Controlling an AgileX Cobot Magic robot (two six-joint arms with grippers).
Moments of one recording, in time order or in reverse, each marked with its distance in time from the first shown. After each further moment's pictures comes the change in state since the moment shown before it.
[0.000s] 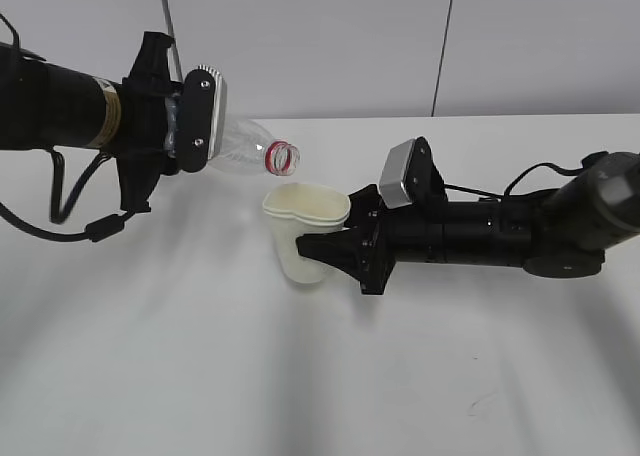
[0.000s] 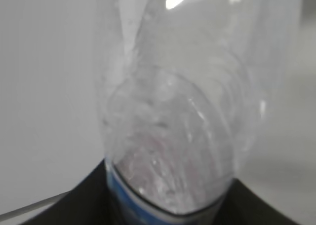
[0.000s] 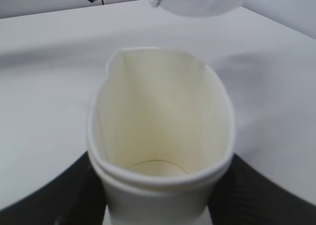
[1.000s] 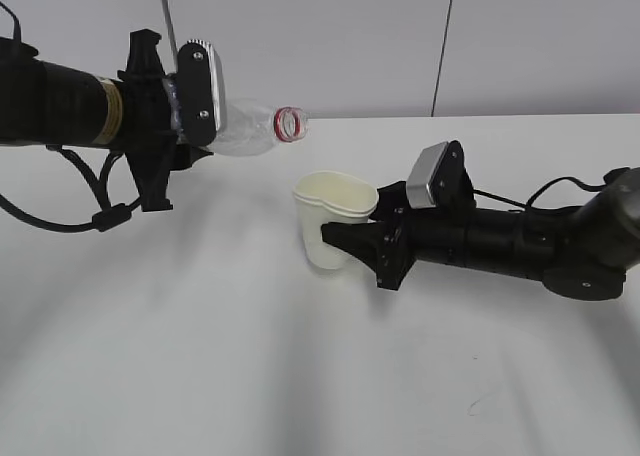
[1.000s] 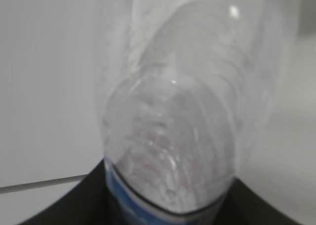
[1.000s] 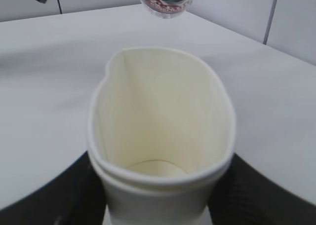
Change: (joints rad) left arm 0.000 0.000 0.000 -0.234 -0.030 -0.002; right arm -0.043 0.000 0.080 0.145 -0.046 -0.125
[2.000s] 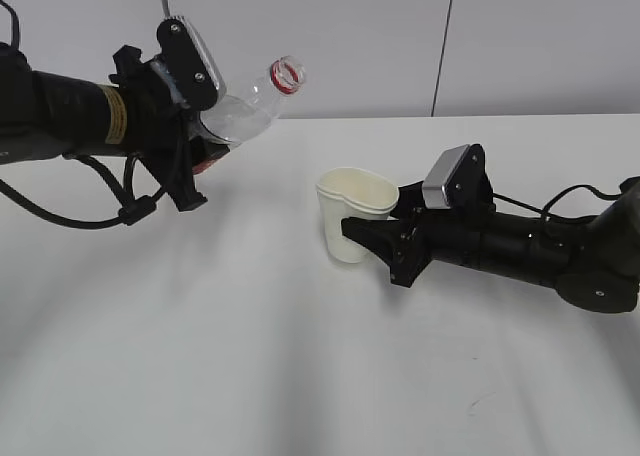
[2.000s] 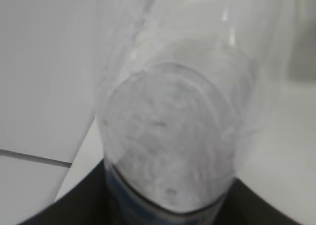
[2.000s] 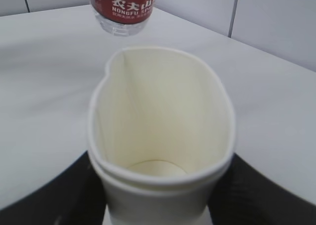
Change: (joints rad) left arm 0.000 0.007 0.025 -0.394 -0.067 -0.001; right arm -0.036 0.000 0.047 0.093 -0.005 -0.081
